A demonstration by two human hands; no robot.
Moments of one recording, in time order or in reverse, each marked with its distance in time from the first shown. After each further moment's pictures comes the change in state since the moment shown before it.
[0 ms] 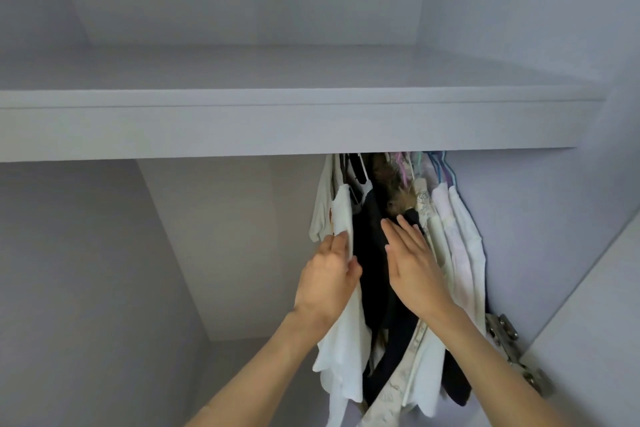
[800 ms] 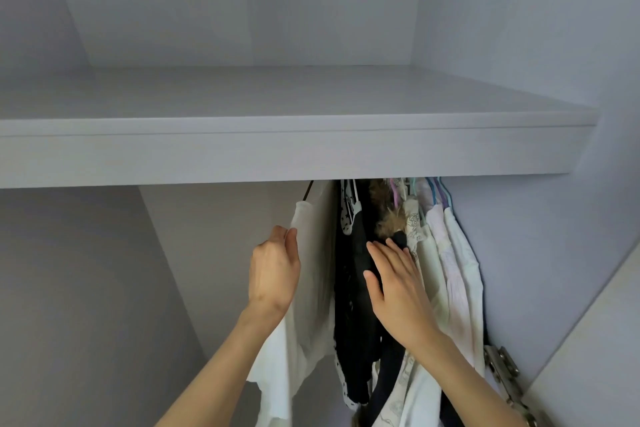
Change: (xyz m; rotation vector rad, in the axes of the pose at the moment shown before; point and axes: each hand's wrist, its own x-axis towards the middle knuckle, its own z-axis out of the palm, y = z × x) left_hand 0.034 -0.026 -0.031 -0.091 0.405 -0.153; right_hand 0.006 -0.003 0.004 0.062 0.038 0.007
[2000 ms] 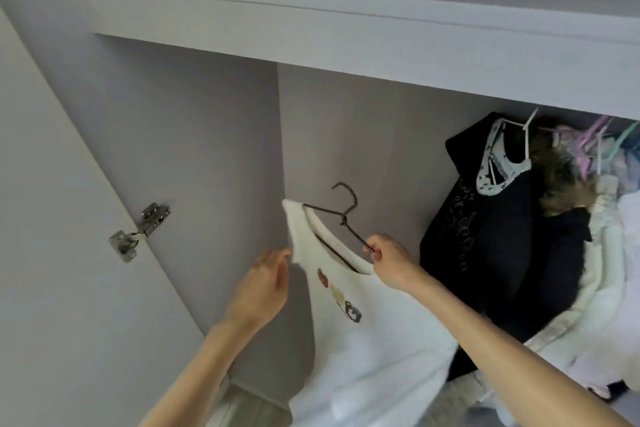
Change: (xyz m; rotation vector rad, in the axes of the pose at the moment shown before) left_hand -0.135 -0.171 -0.120 0.225 -0.126 -0.270; right_hand -0.005 -0.149 0.086 0.340 -0.861 0.048
